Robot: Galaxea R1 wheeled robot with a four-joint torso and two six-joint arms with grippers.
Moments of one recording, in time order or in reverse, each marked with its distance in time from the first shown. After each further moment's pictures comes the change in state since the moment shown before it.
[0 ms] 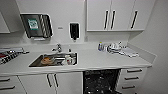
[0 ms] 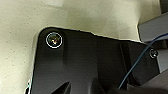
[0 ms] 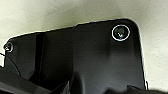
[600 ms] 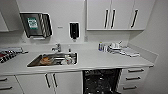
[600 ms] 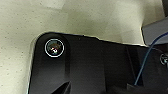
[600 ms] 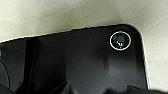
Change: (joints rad) left arm 0.005 0.001 0.000 0.000 -0.001 -0.001; right arm -0.003 -0.010 0.002 0.000 0.000 0.000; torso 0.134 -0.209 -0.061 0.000
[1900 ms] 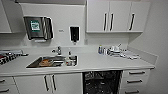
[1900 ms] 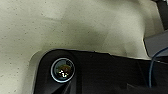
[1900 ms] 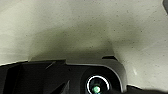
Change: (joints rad) left arm 0.022 -0.034 0.002 0.000 -0.070 -0.037; right arm 0.050 -0.190 0.216 0.018 -0.024 0.003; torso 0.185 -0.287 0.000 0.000
